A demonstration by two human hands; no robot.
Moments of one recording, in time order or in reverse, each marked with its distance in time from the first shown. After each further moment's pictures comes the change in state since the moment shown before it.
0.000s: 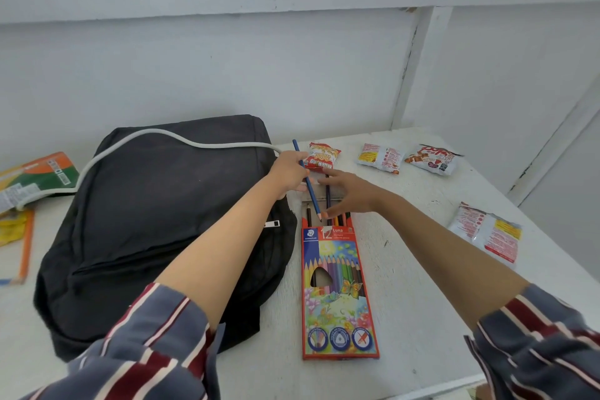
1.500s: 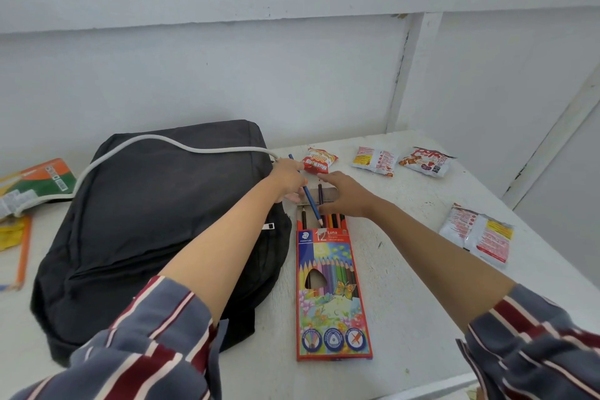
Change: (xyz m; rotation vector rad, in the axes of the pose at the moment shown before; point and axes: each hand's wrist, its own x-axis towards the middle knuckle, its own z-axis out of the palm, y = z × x) left_hand -0.005 0.009 0.004 0.013 -0.086 -0.143; right_hand -0.005 -0.002 0.005 0.116 0.133 0.031
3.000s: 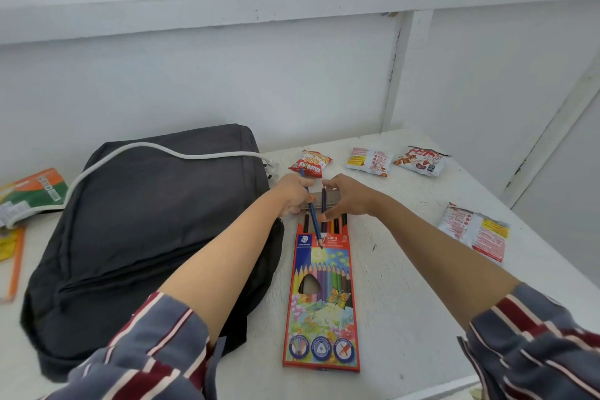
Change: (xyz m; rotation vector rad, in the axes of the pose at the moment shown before) left_hand -0.001 -0.003 0.022 0.051 -0.081 -0.047; right_hand -0.001 0.014 -0.015 0.091 -0.095 0.107
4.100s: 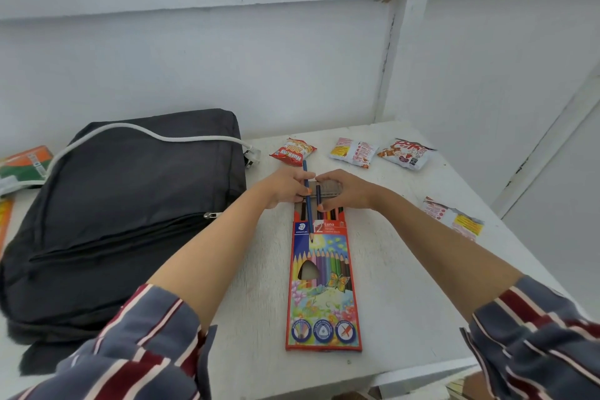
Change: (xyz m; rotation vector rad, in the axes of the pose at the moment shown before) left_hand -0.001 0.009 0.031 -0.080 -0.081 0.062; right_hand -0.017 0.043 -0.021 0.036 -0.084 -0.107
